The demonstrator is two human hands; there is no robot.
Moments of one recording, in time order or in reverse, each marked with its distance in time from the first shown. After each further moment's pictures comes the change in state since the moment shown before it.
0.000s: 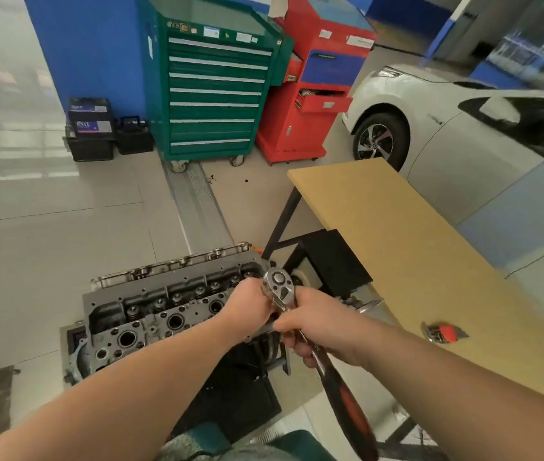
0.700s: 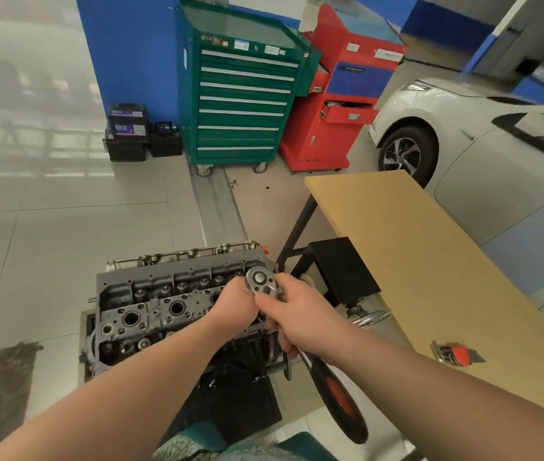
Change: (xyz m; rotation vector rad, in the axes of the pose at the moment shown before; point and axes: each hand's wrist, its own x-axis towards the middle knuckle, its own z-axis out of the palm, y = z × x) left_hand -0.020 -0.001 0.007 -0.446 0.157 -0.086; right_hand -0.003 0.005 0.009 -0.199 0.127 -0.244
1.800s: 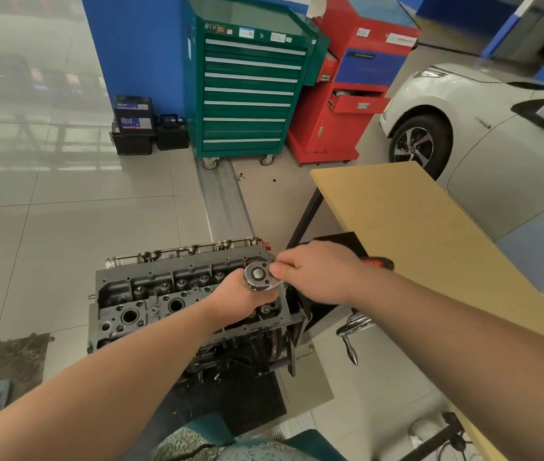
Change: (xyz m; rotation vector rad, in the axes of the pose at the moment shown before) left_hand 0.017 -0.002 -0.009 -0.040 -0.187 0.086; right_hand 0.052 -0.006 -0.067 -0.867 -0.009 -0.304
